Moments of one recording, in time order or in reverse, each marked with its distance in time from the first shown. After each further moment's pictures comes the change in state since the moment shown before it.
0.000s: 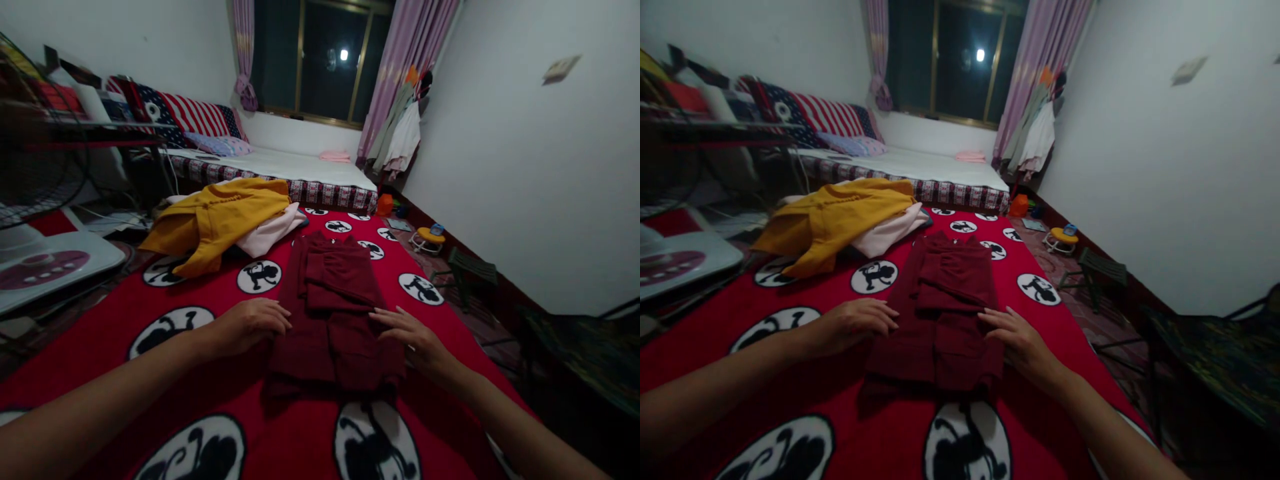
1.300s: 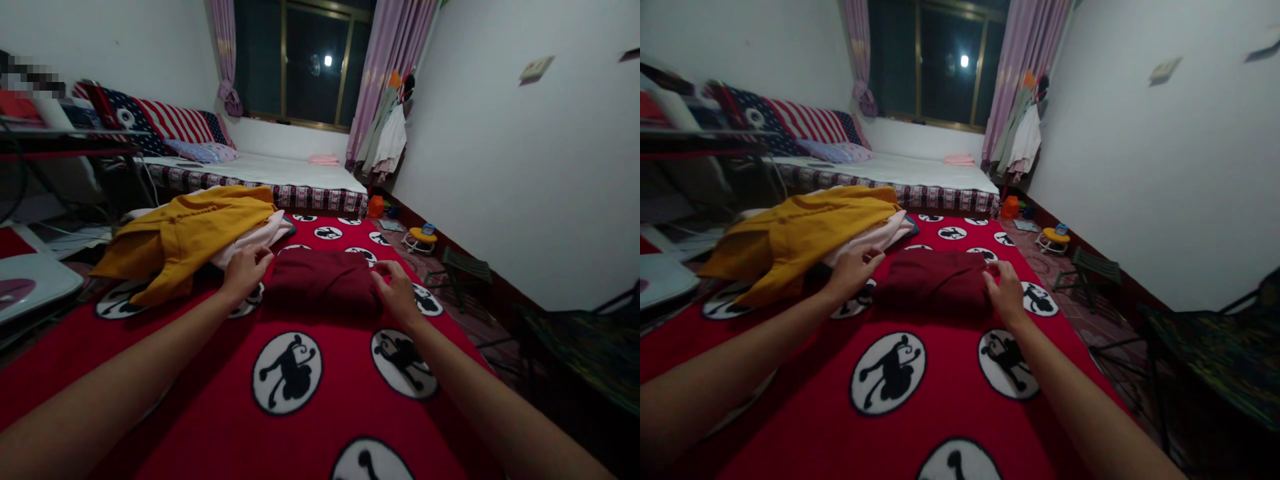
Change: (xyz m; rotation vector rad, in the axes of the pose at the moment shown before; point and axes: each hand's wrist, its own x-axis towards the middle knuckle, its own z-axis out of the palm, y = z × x) left_hand 0.103 -0.078 -0.039 0.255 0.694 -0.677; right_hand 0.110 0.070 -0.006 -0.052 0.699 0.418
